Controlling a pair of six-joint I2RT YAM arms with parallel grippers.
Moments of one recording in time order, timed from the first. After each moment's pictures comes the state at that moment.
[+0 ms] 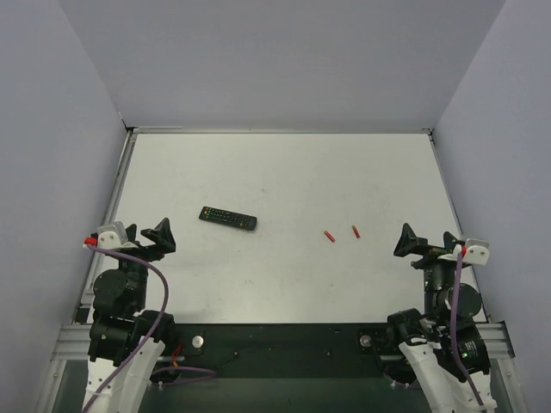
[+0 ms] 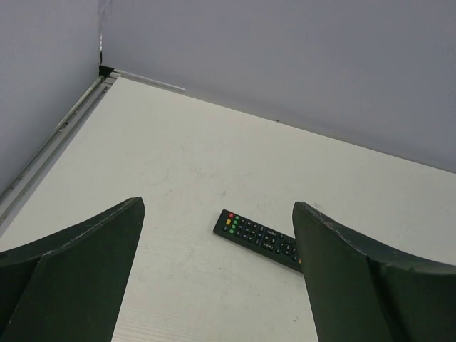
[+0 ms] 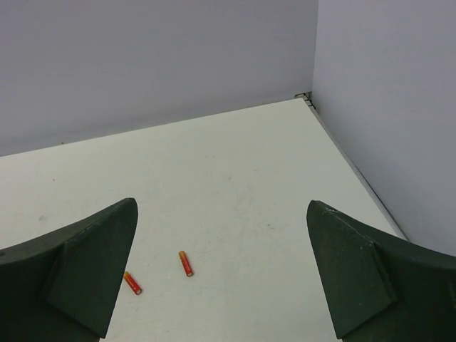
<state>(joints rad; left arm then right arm) -0.20 0.12 0.50 -0.30 -0.30 -0.29 0.29 0.01 0.51 -0.38 0.44 0.08</state>
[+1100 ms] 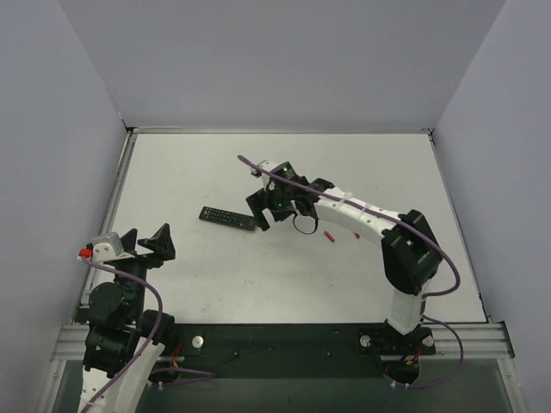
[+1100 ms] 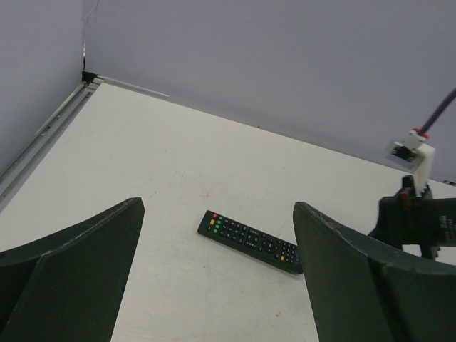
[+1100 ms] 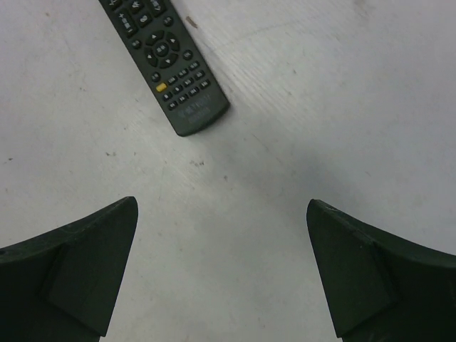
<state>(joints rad) -0.28 0.01 0.50 -0.34 -0.34 -0.31 0.73 1.76 1.32 -0.39 -0.07 0.10</state>
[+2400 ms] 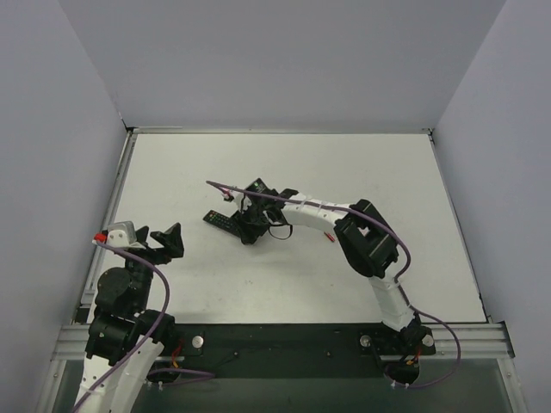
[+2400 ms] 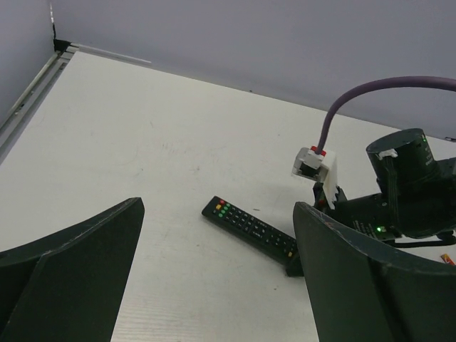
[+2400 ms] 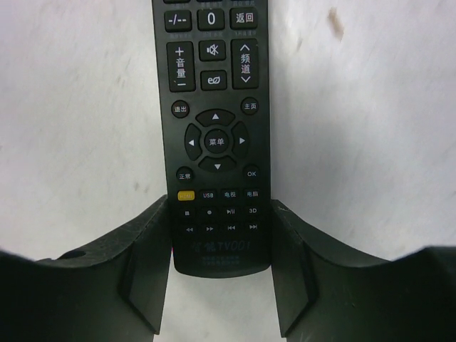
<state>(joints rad) -0.30 0.12 0.50 -0.35 -0.29 -0.31 0.84 2.20 1.62 -0.39 -0.21 -0.11</state>
